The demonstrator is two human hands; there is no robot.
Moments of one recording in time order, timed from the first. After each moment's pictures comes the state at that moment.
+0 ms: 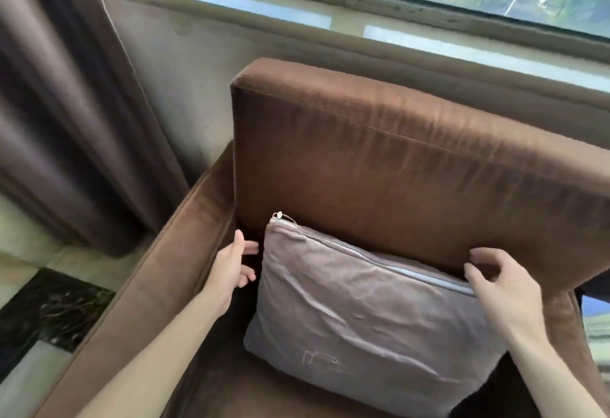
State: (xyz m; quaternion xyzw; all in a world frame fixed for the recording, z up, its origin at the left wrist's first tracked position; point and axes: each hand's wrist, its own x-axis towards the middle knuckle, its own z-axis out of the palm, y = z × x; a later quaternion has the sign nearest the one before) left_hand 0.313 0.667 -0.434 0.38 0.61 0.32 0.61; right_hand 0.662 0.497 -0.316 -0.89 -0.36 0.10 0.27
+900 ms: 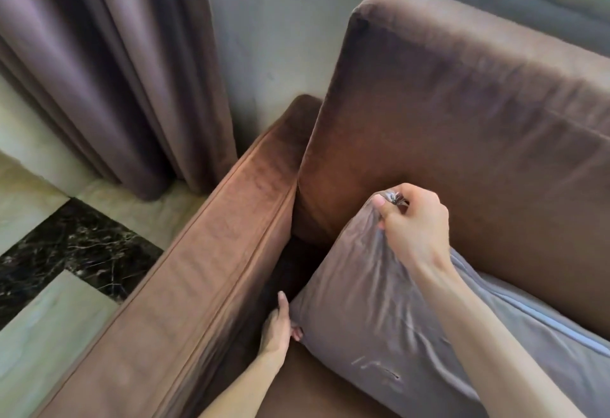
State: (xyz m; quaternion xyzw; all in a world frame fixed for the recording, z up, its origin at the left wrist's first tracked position) left_hand 0.302 0.580 -0.618 0.27 0.69 0.20 0.64; right_hand 0.466 0.668 -0.351 -0.76 -0.51 0.22 0.32
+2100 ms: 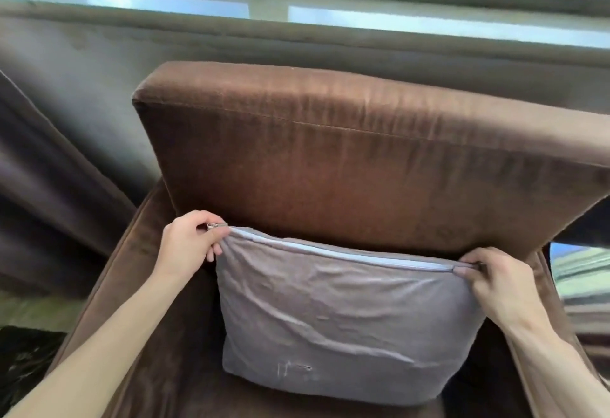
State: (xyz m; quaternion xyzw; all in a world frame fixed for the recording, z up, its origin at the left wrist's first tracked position) left_hand 0.342 0.722 -0.373 0.68 0.53 0.30 0.40; right_hand 0.745 0.468 -0.369 -0.86 -0.46 0.04 0.22
